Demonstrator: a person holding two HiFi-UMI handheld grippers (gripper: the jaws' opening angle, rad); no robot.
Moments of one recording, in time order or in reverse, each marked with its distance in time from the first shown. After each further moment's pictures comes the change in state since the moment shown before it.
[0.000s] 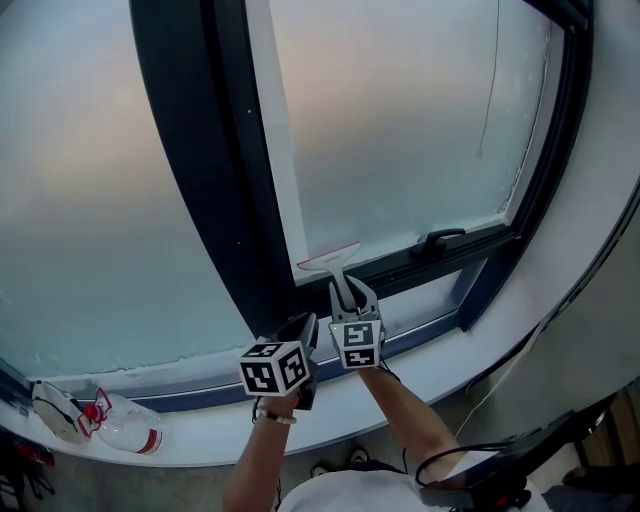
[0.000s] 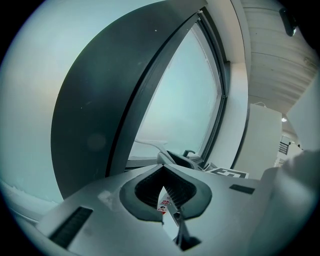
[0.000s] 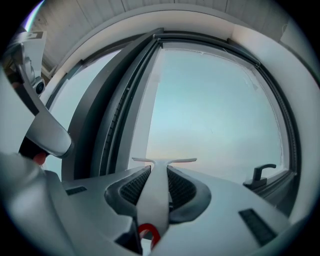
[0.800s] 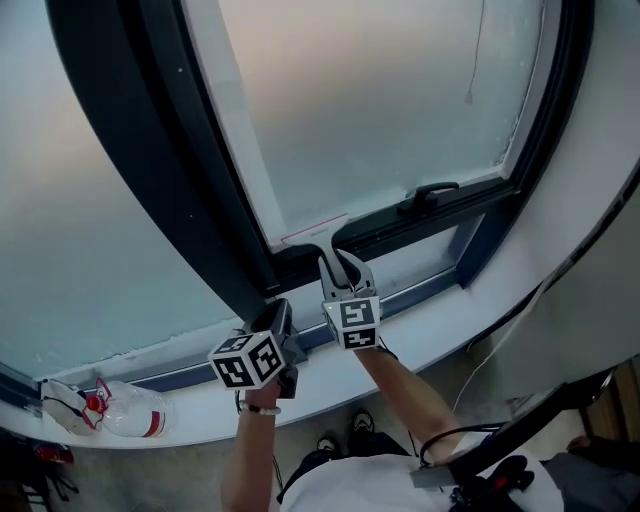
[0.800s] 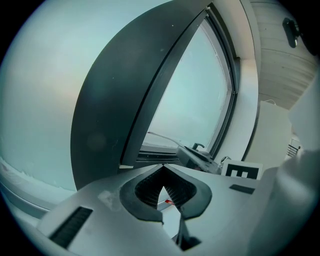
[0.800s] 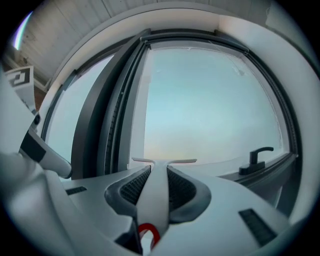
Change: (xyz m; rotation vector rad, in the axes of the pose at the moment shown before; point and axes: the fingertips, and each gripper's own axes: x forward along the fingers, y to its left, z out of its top) left arm -0.005 0.028 -0.037 -0.057 0.033 0.088; right arm -0.017 -0.011 -0.019 0.099 0.013 0.043
